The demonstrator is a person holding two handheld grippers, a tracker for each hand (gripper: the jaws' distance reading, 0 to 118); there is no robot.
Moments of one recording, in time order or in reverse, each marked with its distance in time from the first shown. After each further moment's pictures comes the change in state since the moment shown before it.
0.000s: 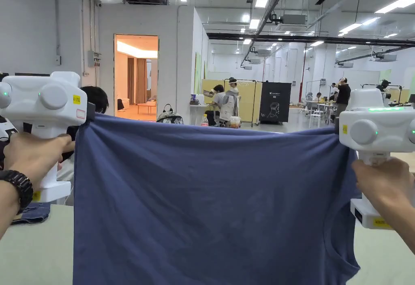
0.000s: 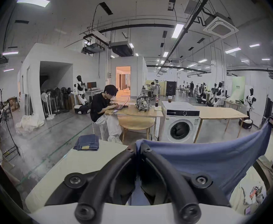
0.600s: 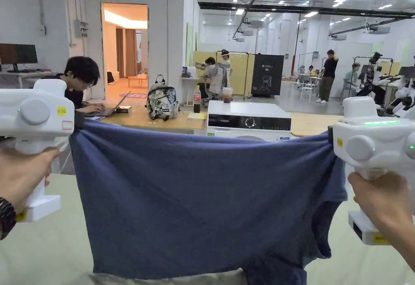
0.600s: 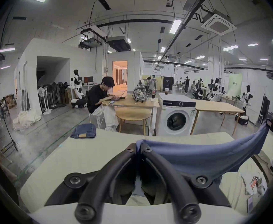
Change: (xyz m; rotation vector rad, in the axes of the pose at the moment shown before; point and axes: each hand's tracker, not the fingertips) left arm -0.020 -0.106 0.028 -0.064 -0.039 0.014; right arm 0.001 -0.093 0.078 -0.064 0.022 0.069
